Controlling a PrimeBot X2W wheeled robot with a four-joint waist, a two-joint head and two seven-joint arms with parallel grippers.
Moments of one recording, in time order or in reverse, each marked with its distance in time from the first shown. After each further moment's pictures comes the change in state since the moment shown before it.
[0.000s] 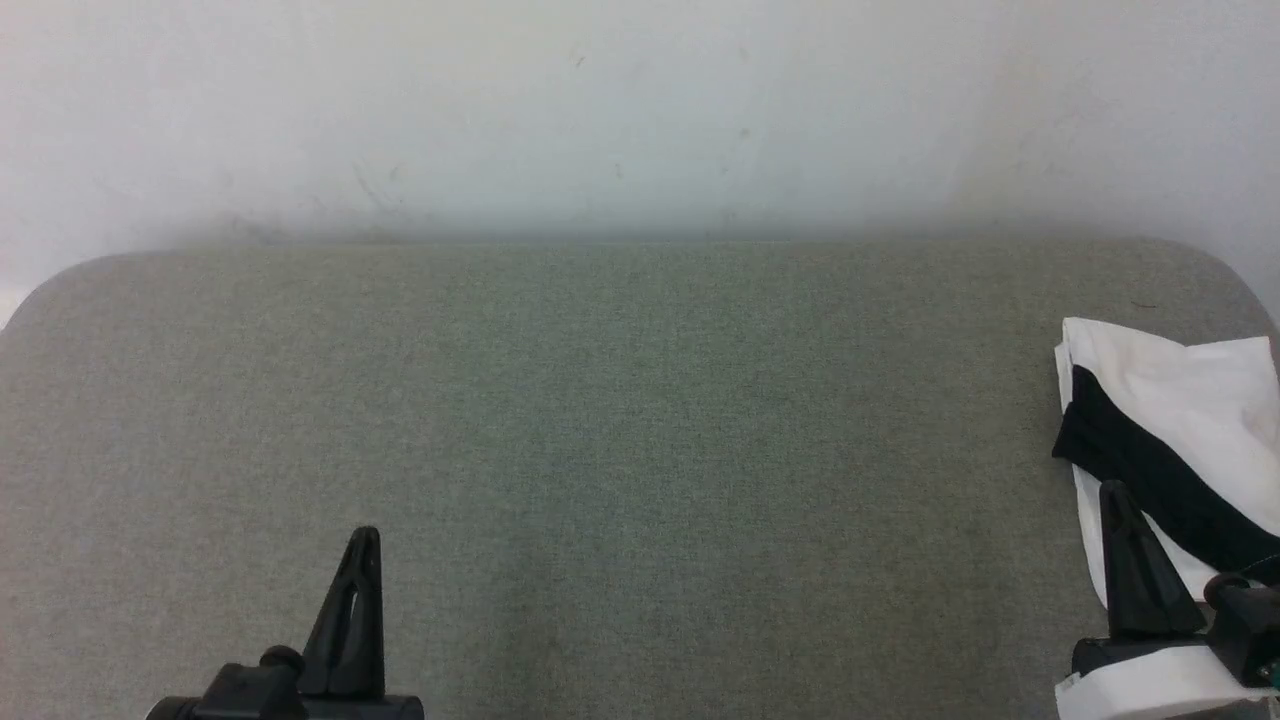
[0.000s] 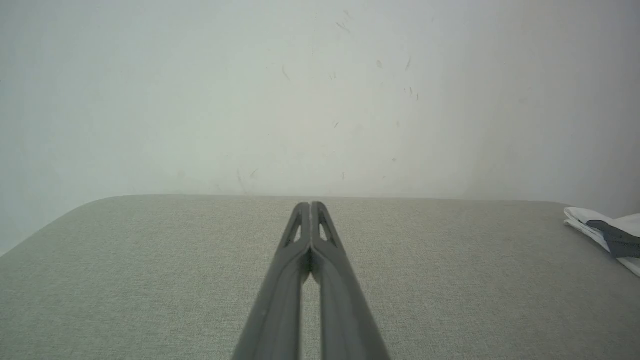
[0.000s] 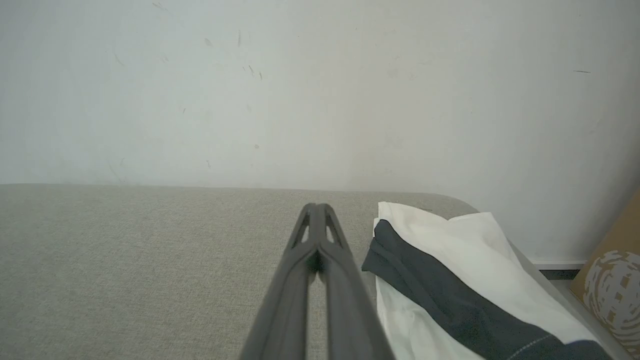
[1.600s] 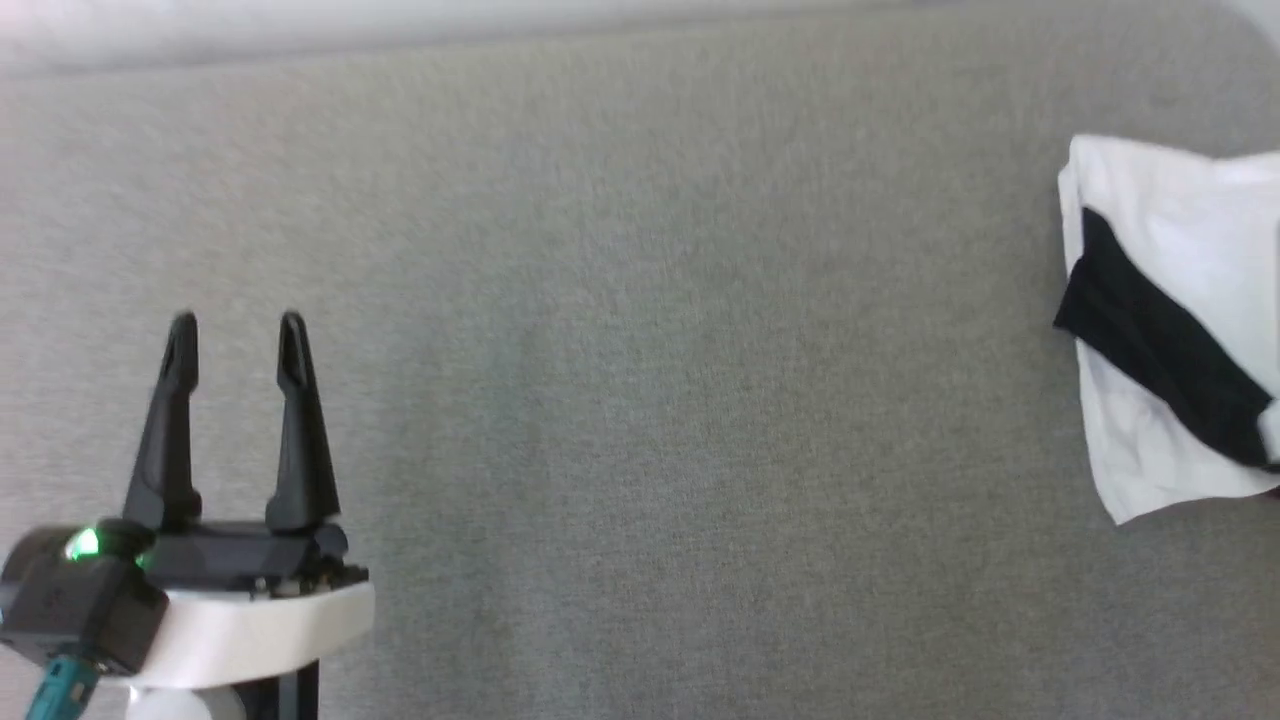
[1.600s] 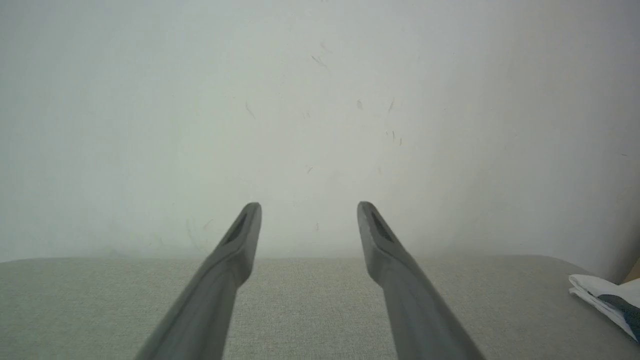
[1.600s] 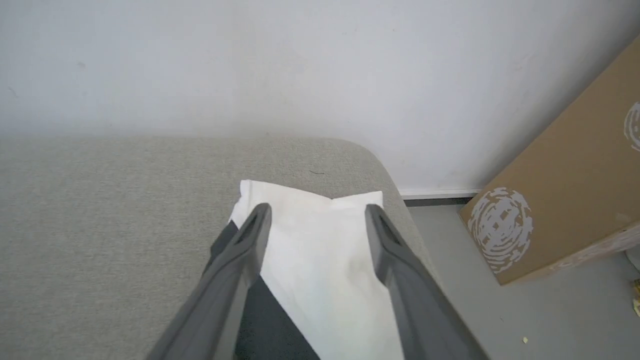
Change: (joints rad) left arm -0.227 0.137 -0.016 -0.233 -0.155 0.102 -0.002; right arm -0.445 -0.213 -0.156 -0.064 0.090 0.000 0.612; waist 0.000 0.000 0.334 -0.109
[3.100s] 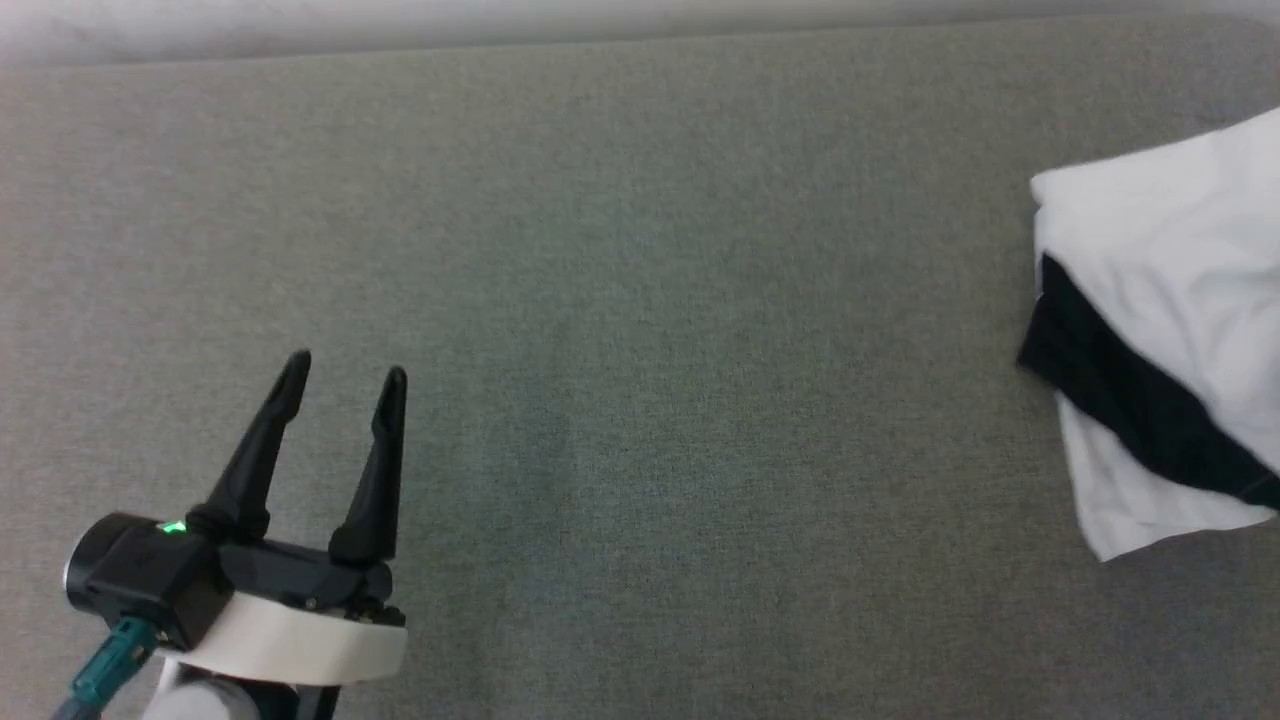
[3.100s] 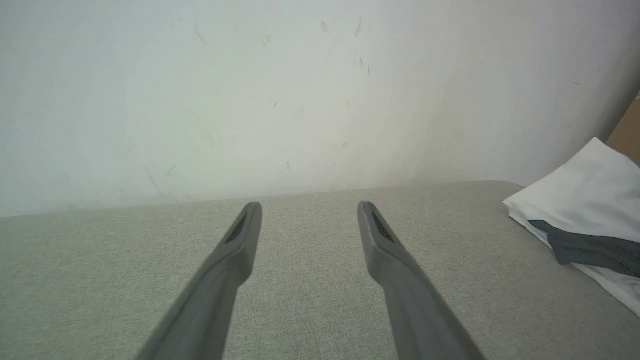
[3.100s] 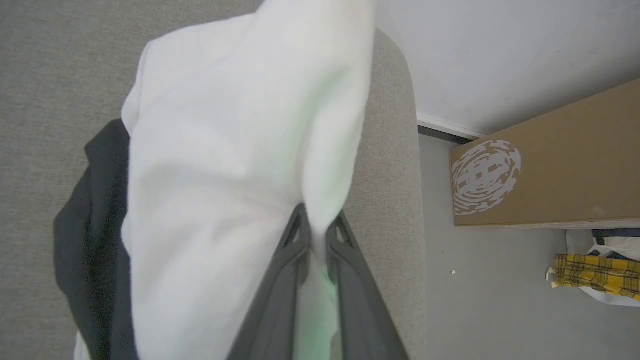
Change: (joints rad) left arm 0.025 0.186 -0.176 0.048 -0.125 0.009 0.067; right arm -0.053 -0.221 0.202 0.068 0.018 0.001 0.410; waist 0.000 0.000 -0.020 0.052
